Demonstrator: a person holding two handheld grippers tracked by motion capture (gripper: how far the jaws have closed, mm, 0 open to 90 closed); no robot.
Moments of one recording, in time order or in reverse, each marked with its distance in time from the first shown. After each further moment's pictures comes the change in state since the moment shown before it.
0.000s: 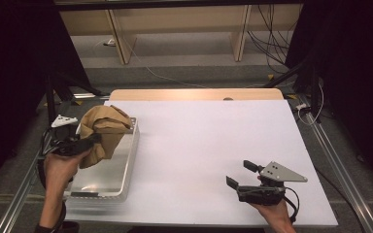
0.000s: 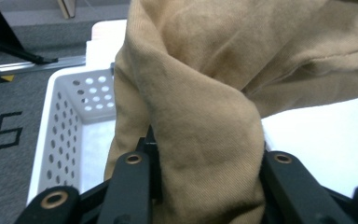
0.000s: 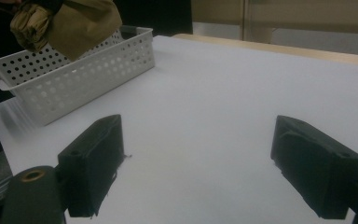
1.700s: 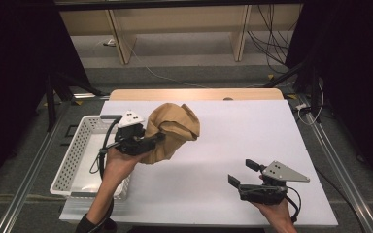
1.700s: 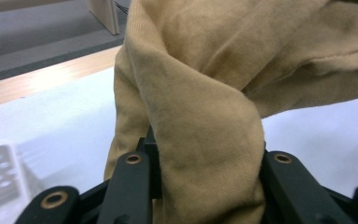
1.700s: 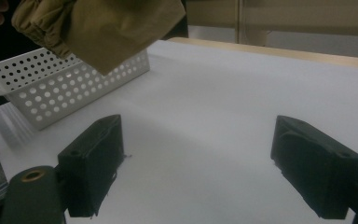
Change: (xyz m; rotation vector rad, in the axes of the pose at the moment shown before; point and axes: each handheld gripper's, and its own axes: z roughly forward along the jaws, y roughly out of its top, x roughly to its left) left arm -0.157 0.026 0.031 -0.052 -0.349 0.230; right arm -0.003 0.000 -0.003 -0.015 -0.017 0.009
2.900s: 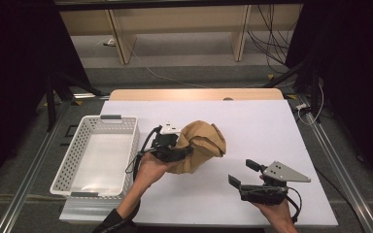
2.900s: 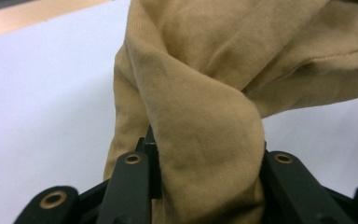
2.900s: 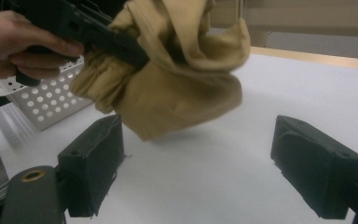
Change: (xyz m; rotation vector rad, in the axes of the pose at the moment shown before) left arm -0.033 -0.026 0.080 0.144 -0.117 0.019; right arm 0.000 0.001 -0.002 0.001 0.003 -0.001
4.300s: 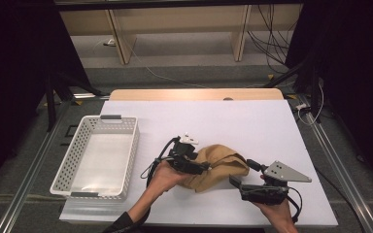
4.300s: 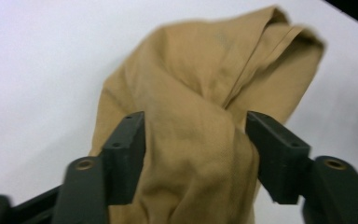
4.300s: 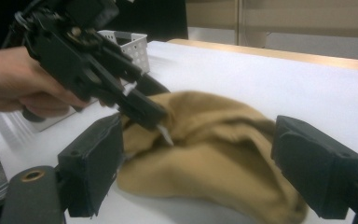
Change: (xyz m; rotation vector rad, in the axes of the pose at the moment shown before) left arm -0.024 -0.007 0.028 0.091 -0.112 0.004; right arm -0.001 0.000 0.000 -0.008 -0.001 0.001
